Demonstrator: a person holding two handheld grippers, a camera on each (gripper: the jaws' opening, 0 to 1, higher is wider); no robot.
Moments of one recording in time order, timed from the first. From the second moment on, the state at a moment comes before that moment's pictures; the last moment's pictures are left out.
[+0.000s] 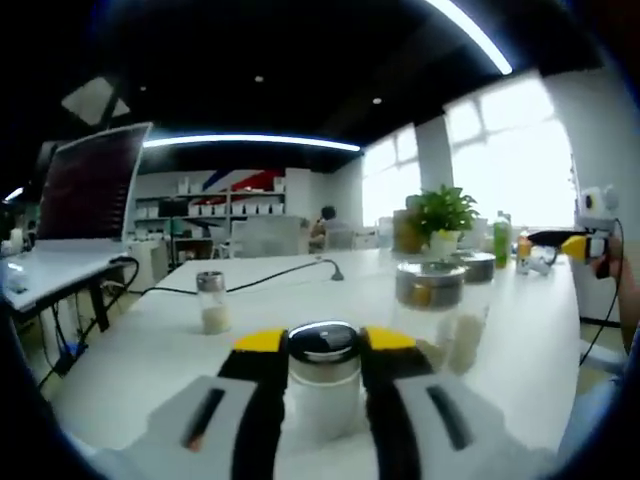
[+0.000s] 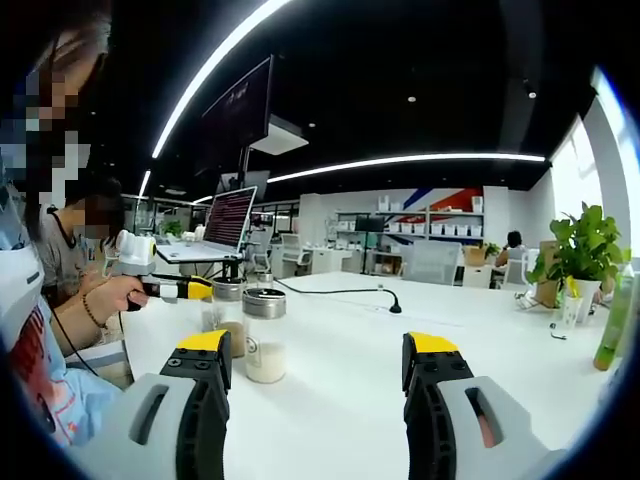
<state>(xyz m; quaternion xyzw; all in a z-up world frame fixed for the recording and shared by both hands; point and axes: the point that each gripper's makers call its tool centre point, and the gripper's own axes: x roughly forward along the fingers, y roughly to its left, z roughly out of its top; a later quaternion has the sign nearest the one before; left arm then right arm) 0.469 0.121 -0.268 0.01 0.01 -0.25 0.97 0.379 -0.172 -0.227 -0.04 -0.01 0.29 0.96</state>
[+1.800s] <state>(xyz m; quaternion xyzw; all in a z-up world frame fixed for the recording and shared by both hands) 0.472 0.113 -0.271 0.03 0.04 -0.51 0.86 0.376 -0.195 -0.213 -0.05 -0.03 0.27 0.96</state>
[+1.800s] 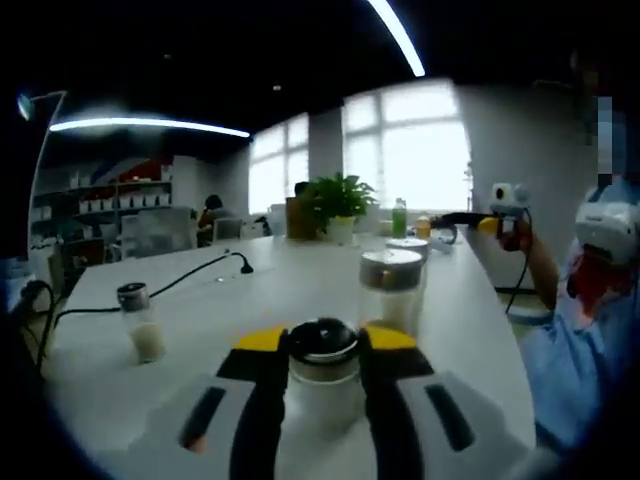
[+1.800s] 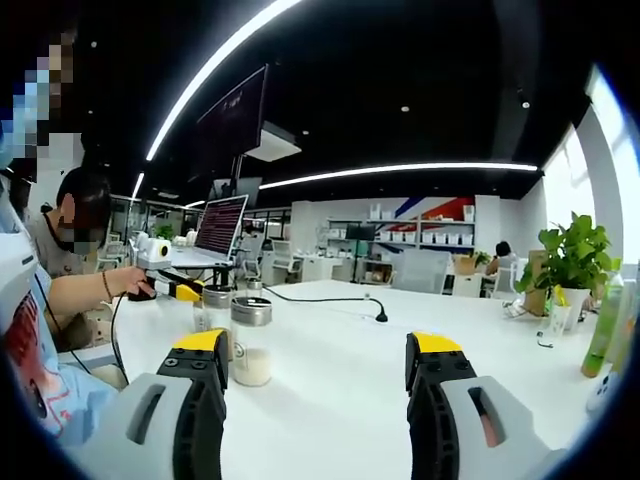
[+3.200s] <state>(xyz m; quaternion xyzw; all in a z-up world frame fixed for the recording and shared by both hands) 0.457 0.127 -0.260 0.02 0.02 -0.50 0.87 0.374 -0.206 -0.212 -0.05 -0.03 0.26 0.96</state>
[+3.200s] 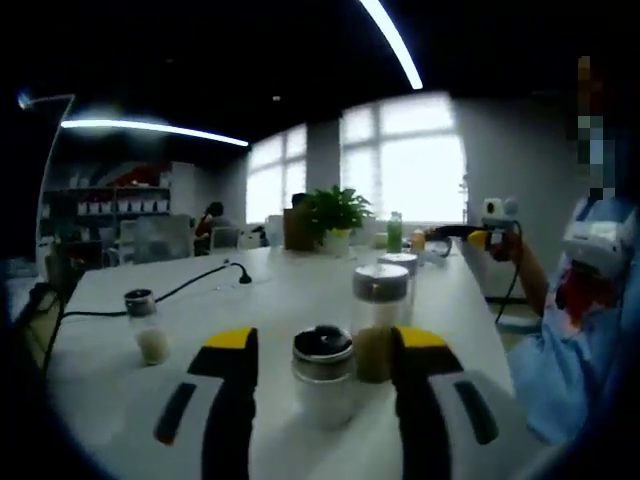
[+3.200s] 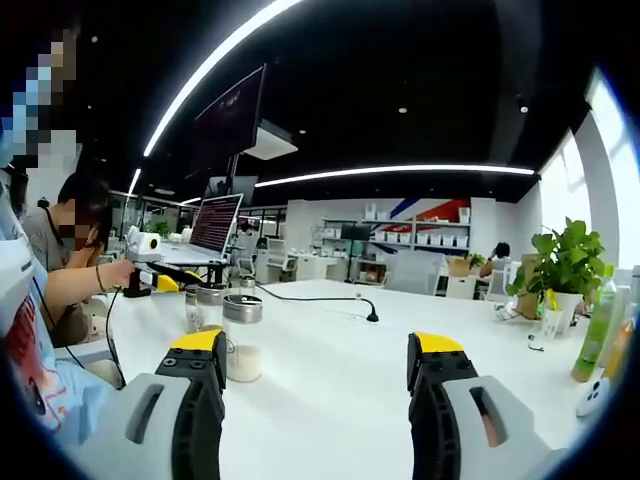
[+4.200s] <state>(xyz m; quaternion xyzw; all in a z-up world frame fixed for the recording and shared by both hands) 0.450 0.129 -0.261 0.01 0.02 -0.24 0.97 0.372 -0.205 -0.215 -0.04 -0.02 0.26 0.96</state>
